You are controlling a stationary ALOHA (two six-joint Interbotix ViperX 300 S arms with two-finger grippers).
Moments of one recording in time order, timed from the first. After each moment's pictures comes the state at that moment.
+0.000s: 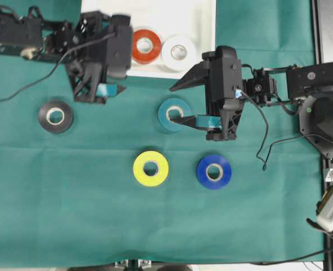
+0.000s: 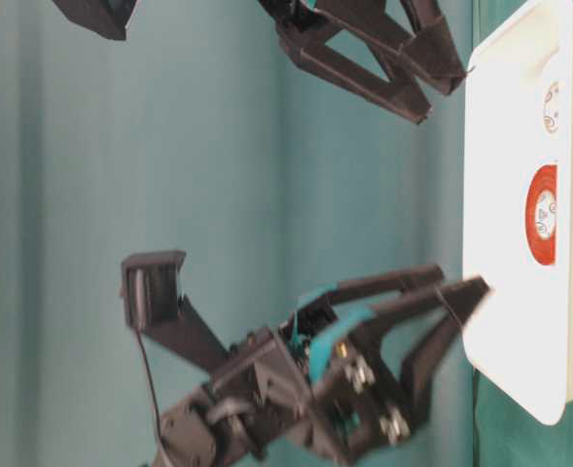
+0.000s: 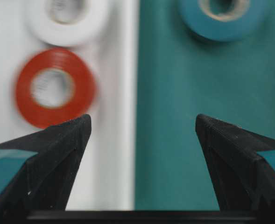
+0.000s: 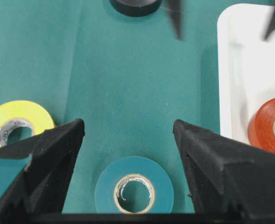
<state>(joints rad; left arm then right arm) 0.11 -0.03 0.52 -0.02 0.36 0.27 0.03 -0.29 0.86 -0.04 -0.03 0.19</state>
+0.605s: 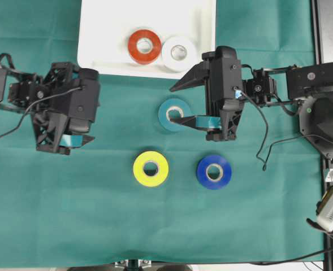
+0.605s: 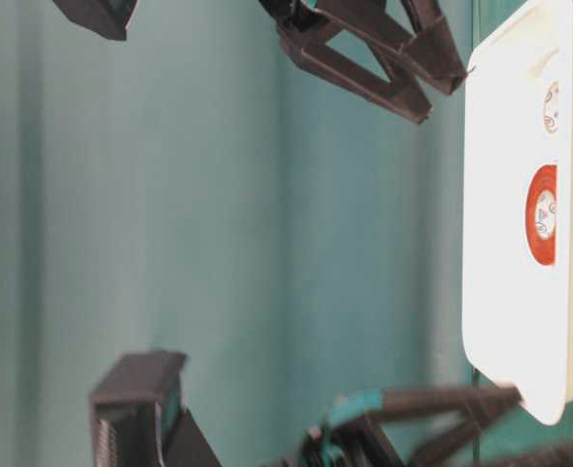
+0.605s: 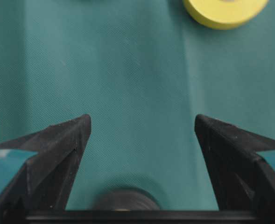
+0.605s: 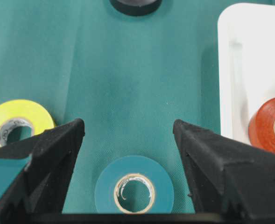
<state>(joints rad) -0.10 -0.15 0.69 -0.03 0.36 0.05 0.03 -0.29 0.86 -0.04 -0.03 0.19</state>
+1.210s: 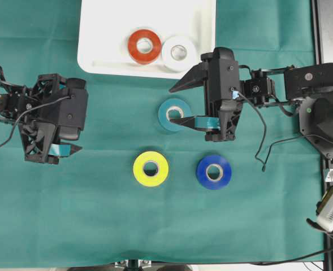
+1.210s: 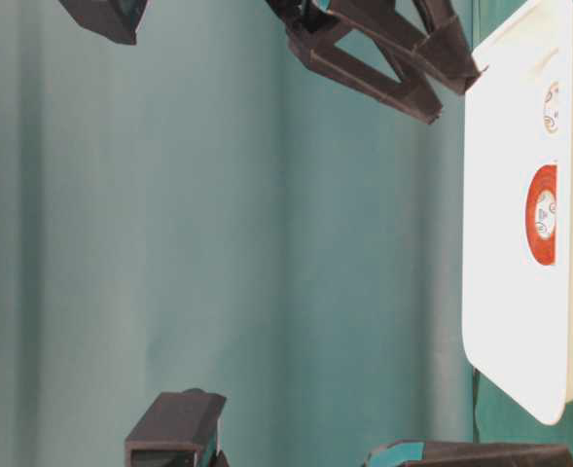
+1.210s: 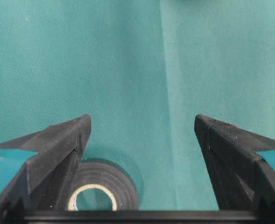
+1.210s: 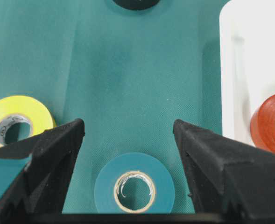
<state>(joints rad) -0.13 -0.17 0.75 -0.03 0.34 -0.02 0.03 -0.28 0.86 -0.04 -0.03 0.19</state>
